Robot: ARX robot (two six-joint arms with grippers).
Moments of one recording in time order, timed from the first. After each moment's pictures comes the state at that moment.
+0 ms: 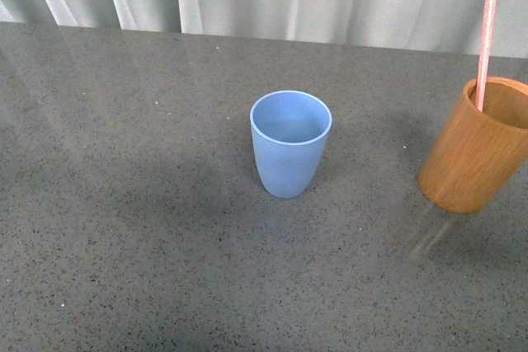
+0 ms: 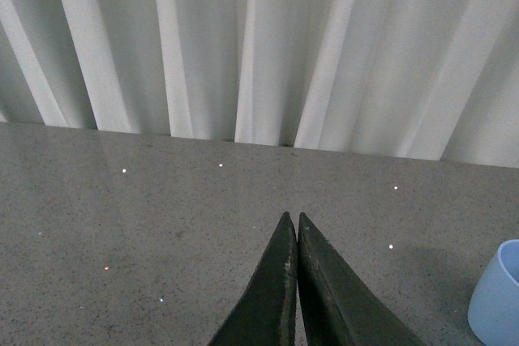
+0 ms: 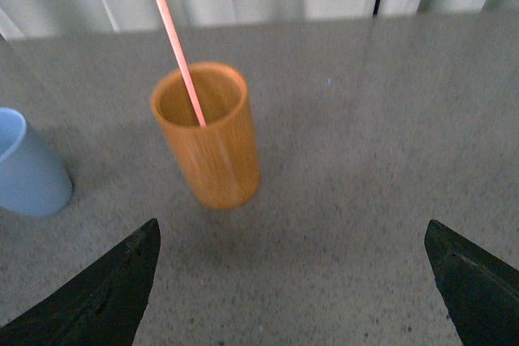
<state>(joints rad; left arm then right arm) 0.00 0.61 0.10 0.51 -0.01 -0.01 -0.04 0.26 0.15 -0.28 0.01 0.07</state>
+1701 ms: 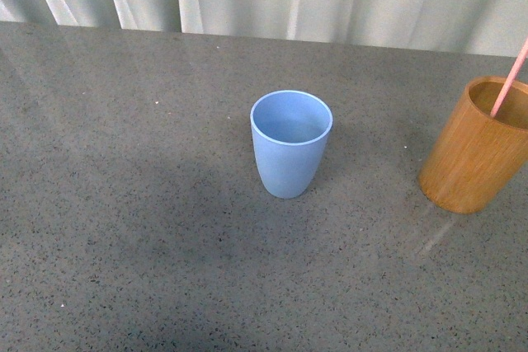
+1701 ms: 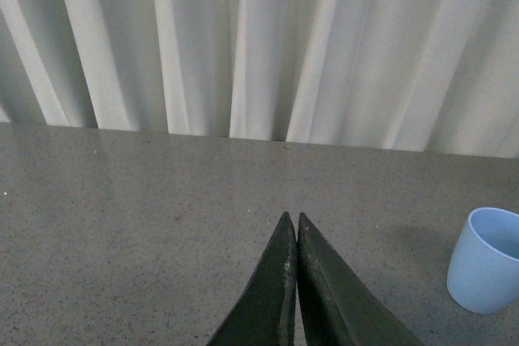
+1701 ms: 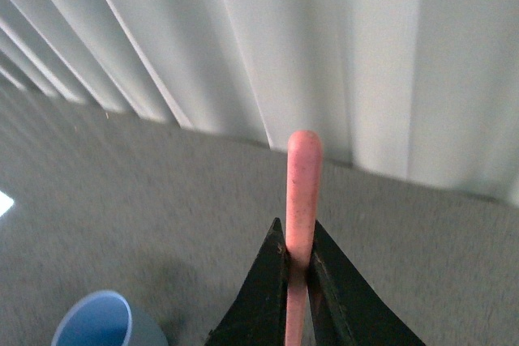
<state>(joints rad) 0.00 0.00 0.02 0.00 0.00 0.00 -0.13 1.54 0.96 0.28 -0.63 0.03</state>
